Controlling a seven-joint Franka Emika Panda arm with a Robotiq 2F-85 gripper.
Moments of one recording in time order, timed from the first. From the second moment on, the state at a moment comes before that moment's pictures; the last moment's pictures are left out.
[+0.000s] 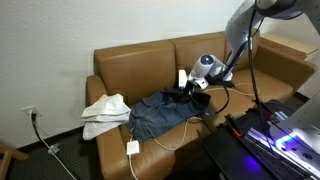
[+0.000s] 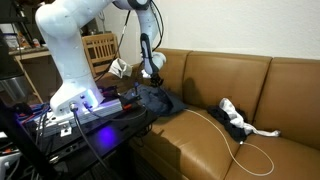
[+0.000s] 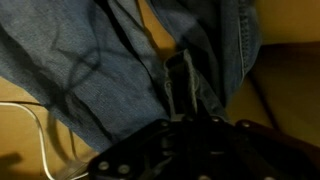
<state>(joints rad) -0.15 1.02 0.16 -1.87 -1.88 3.05 -2.42</state>
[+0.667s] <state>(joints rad) -0.47 1.00 0.59 -1.96 -2.67 2.94 -2.25</state>
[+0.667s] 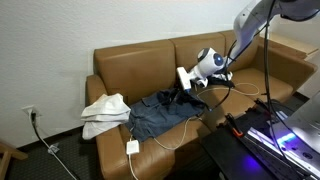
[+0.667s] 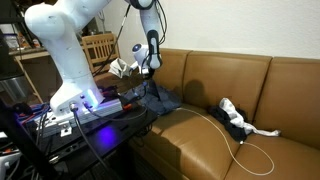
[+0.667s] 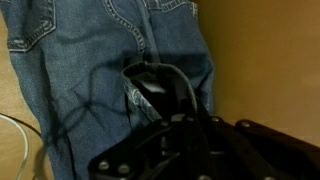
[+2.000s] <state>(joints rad) -0.59 1.07 0.74 -1.98 -2.61 3.08 -2.61</state>
